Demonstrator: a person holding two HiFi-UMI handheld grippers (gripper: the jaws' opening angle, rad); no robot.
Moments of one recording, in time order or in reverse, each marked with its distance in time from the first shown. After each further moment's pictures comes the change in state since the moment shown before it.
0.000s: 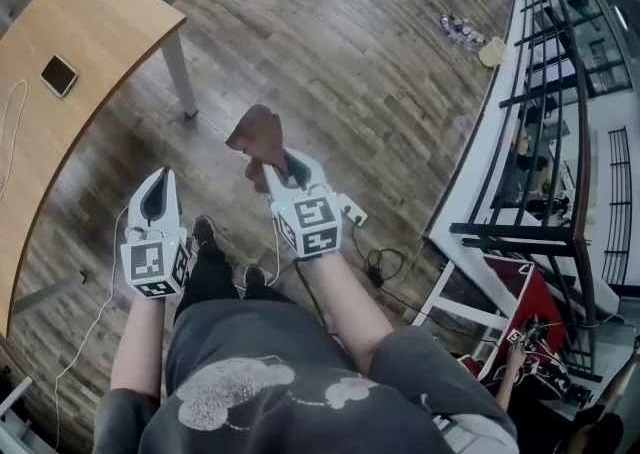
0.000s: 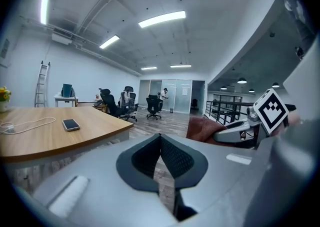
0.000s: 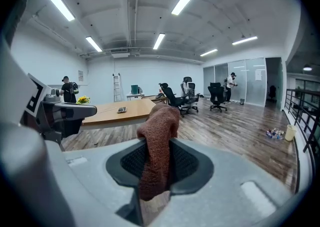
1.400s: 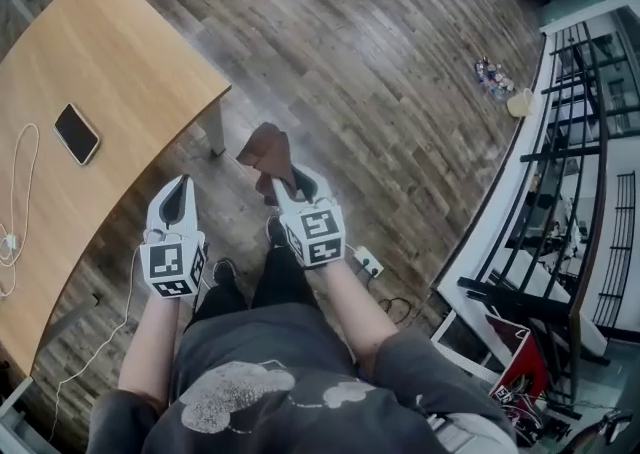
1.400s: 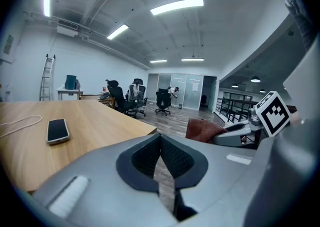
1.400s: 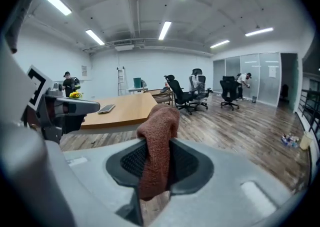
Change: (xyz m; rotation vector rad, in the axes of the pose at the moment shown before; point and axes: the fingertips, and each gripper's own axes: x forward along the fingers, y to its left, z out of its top) left arm 0.162 0.135 0.010 -0.054 0.070 0.074; right arm 0.214 -0.018 0.050 -0.044 0.074 0.085
